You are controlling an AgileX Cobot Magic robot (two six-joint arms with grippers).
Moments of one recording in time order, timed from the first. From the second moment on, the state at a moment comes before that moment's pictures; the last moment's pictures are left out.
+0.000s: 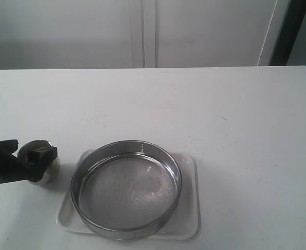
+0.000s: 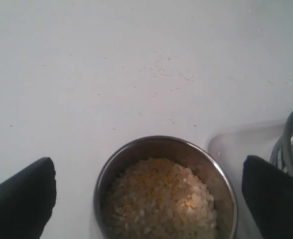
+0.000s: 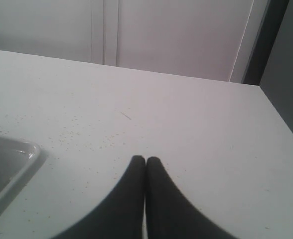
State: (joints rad) left arm -0.09 1.64 -0.29 0.45 -0.90 -0.29; right arm 0.12 0.01 -0.01 0.00 0.24 -0.07
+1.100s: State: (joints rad) left arm -0.09 1.84 -0.32 0.40 -1.03 -0.20; right arm 0.12 0.01 -0.01 0.00 0.24 -0.07
